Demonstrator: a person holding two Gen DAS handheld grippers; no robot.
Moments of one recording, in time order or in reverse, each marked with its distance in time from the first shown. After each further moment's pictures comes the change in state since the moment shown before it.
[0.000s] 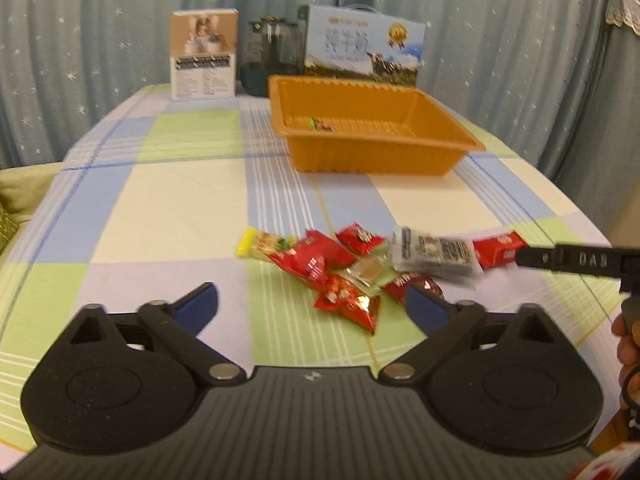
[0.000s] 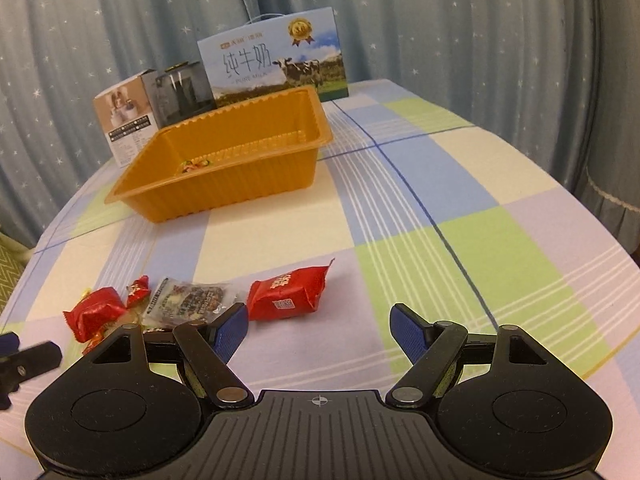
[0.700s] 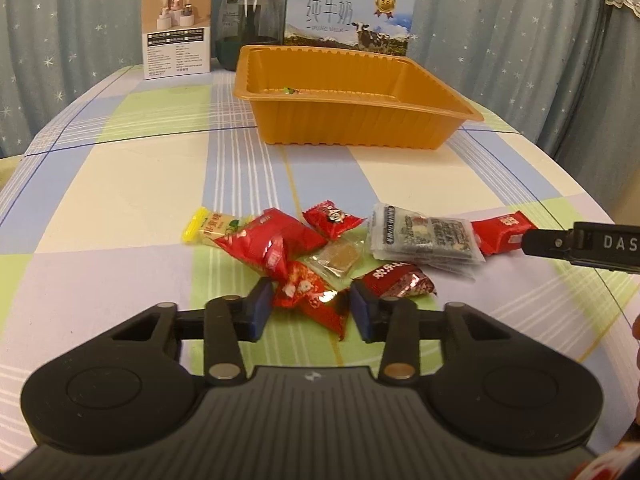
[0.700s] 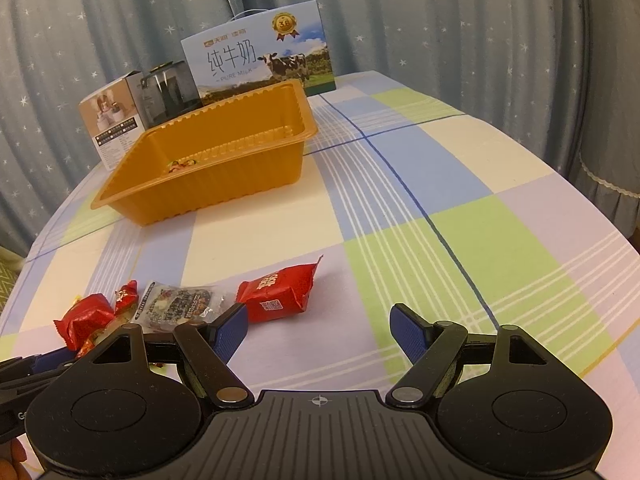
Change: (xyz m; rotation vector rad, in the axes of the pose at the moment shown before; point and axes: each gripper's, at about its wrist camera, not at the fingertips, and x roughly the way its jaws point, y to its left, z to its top) left arm 0.040 -0.022 -0.003 0.011 0.042 -0.020; right arm 0.004 -0.004 0.001 0.033 0.015 -0.012
